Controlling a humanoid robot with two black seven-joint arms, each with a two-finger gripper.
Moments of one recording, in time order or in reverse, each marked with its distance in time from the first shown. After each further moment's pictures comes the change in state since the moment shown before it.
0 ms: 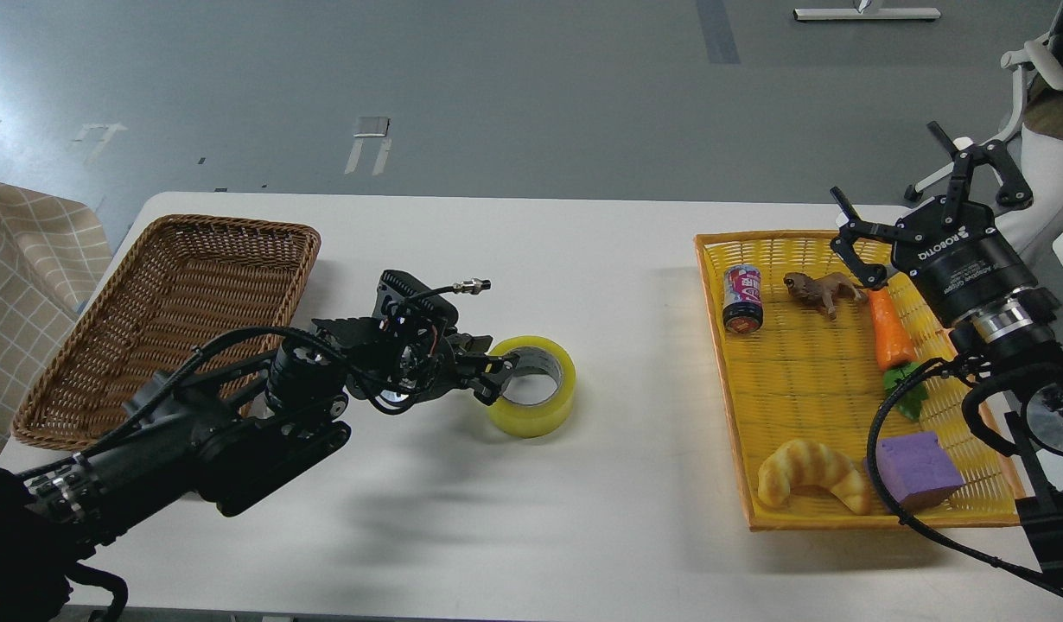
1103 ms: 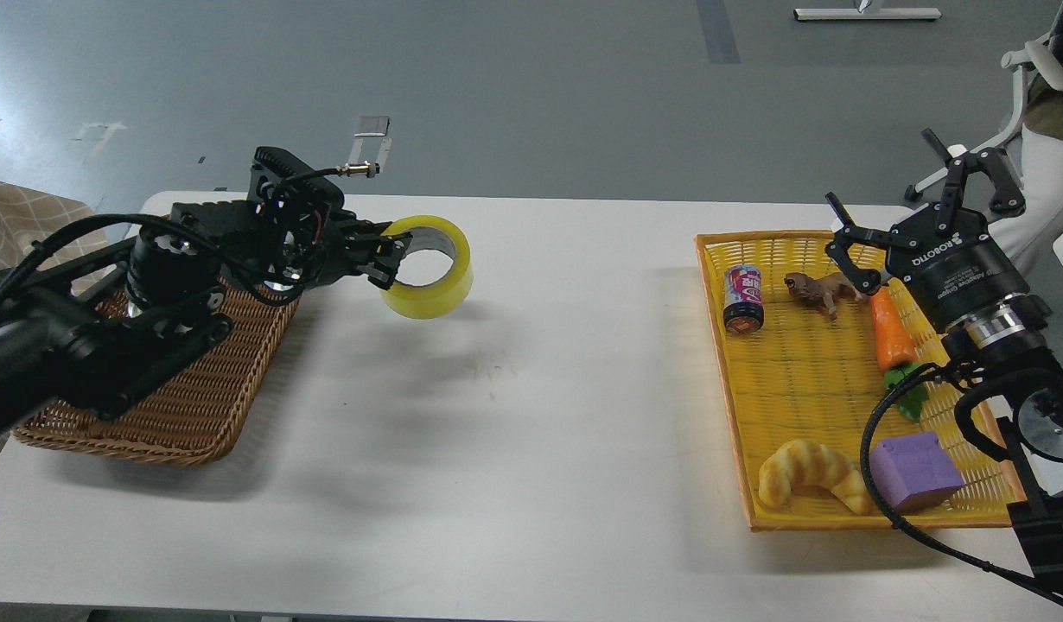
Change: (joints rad) left arm -0.174 0.339 -0.026 -0.018 -0.068 0.029 -0.064; right arm -0.009 0.020 0.005 -0.001 0.000 0.000 0.001
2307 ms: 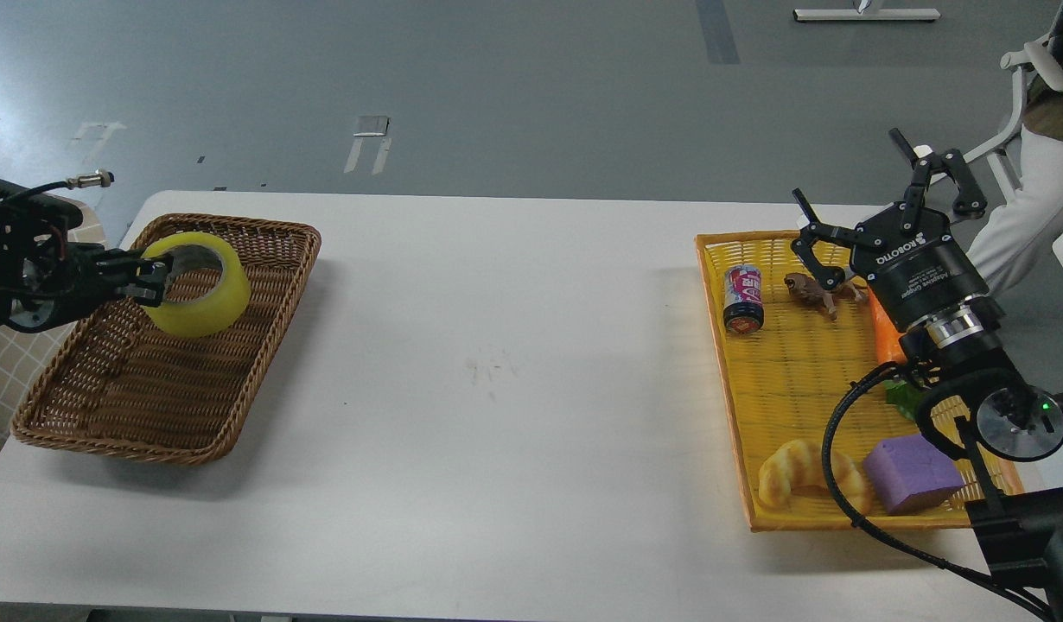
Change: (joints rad) left arm 0.182 0.336 0.018 0.131 -0.176 0.127 -0.050; right arm 0.003 0.084 0.000 0.005 0.003 0.000 0.001
